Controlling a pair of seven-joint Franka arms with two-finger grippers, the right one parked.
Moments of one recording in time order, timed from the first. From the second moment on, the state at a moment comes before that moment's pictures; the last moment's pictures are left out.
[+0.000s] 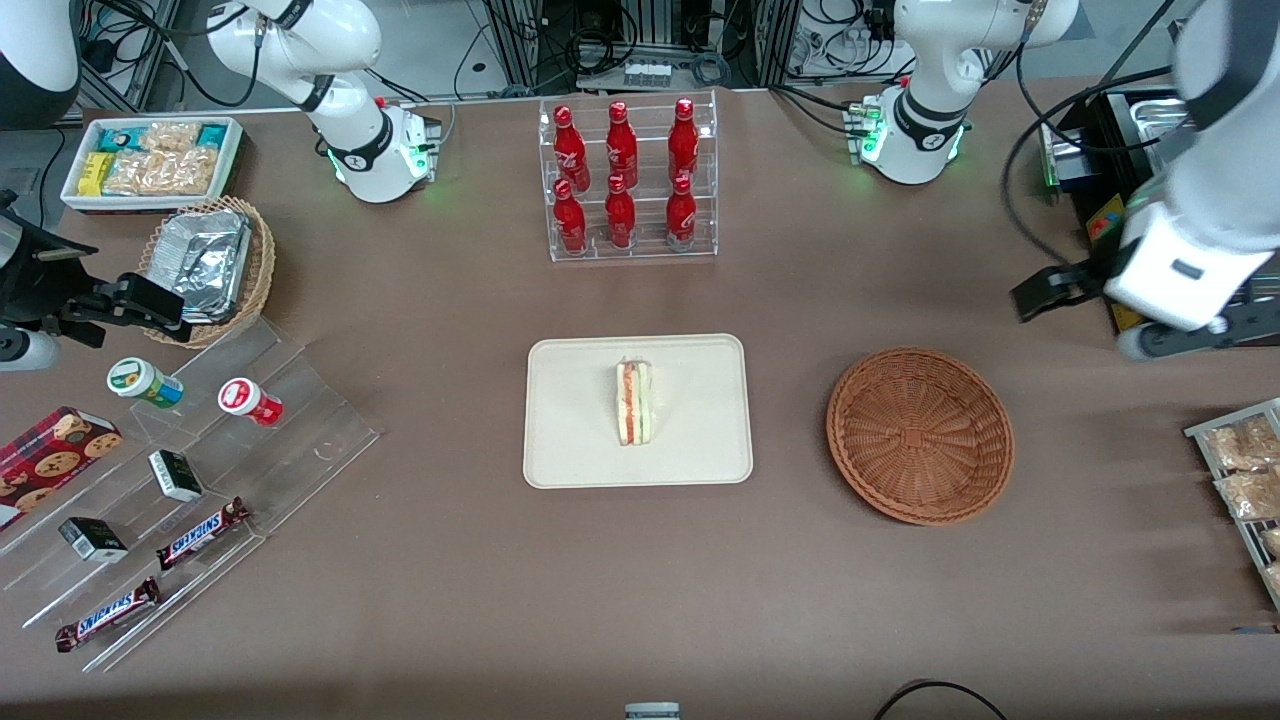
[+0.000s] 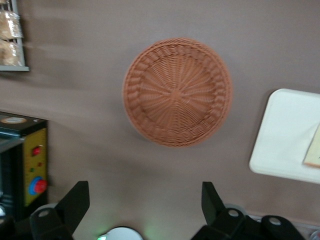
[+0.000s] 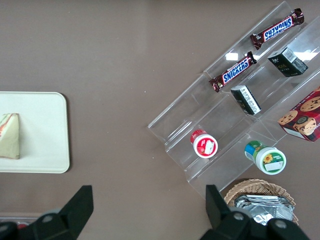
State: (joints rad) arm -0.07 0.10 -0.05 -1.43 0.04 1.41 -0.28
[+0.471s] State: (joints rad) arm 0.01 0.04 -0.05 -1.49 0.02 1.40 -0.14
